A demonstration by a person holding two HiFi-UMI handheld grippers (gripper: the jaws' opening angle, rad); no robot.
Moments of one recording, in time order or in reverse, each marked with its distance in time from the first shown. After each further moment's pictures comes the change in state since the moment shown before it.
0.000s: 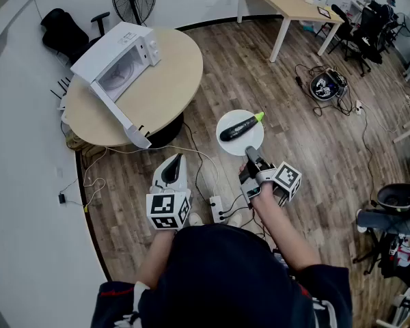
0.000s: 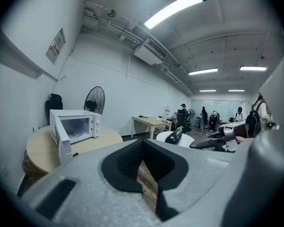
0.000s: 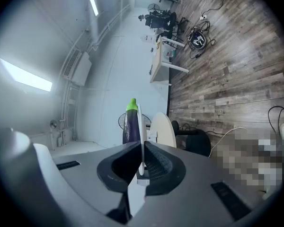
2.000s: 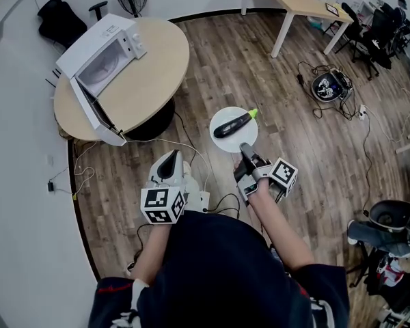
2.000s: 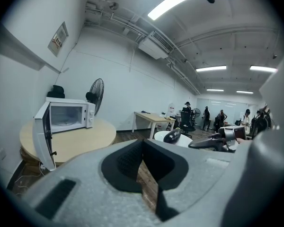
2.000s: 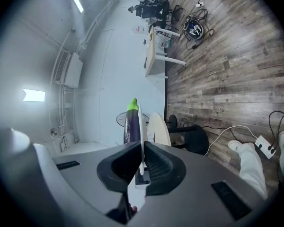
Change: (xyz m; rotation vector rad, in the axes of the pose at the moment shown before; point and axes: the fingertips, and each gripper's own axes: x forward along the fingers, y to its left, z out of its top) left arm 0.092 -0.081 -0.037 -0.068 0.052 0.056; right arm 0.011 -0.055 0.110 0.073 0.117 0.006
